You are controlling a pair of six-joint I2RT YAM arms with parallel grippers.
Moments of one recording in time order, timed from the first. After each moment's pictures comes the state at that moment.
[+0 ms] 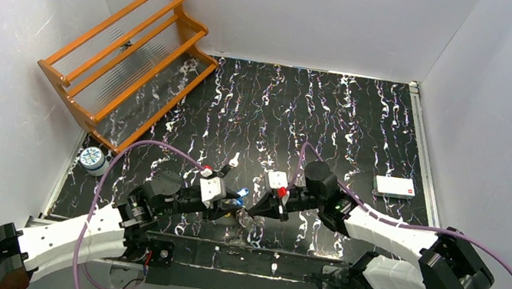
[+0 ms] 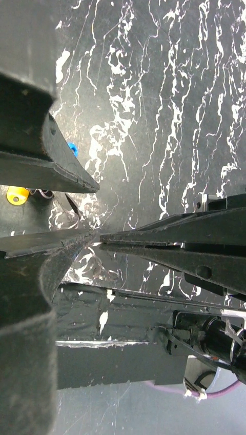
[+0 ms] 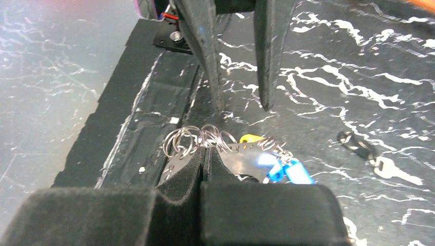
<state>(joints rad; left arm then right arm) -0.94 0.61 0.26 0.18 0.33 0.11 0.88 1.19 0.49 0.35 -0.91 -0.32</state>
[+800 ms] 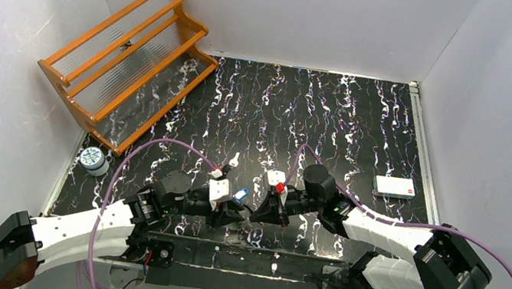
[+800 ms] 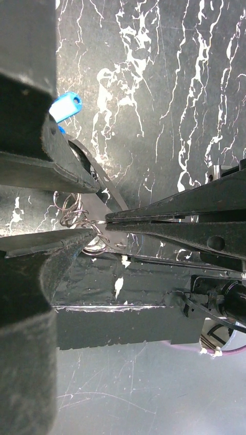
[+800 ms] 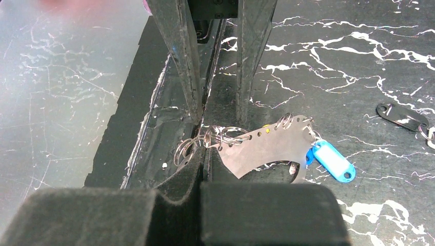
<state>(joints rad) -0.94 0.73 0.24 0.24 0.46 0.02 0.88 1.22 0.44 0.38 -0.92 -0.17</state>
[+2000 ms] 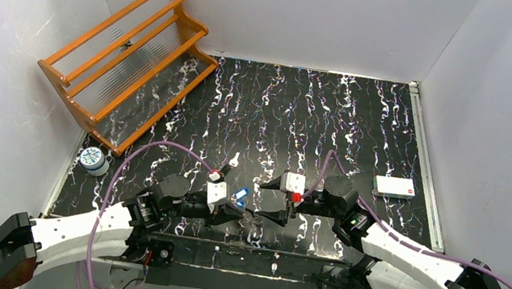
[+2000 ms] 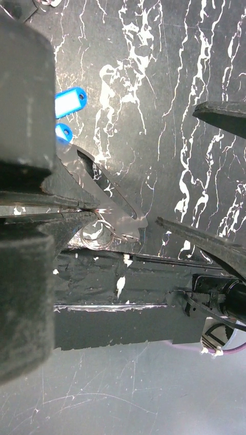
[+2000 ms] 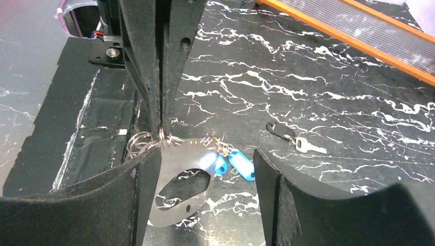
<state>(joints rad) -0.95 0.72 0.21 0.28 0.45 0.00 0.88 0.95 0.37 0.42 -0.69 -0.28</state>
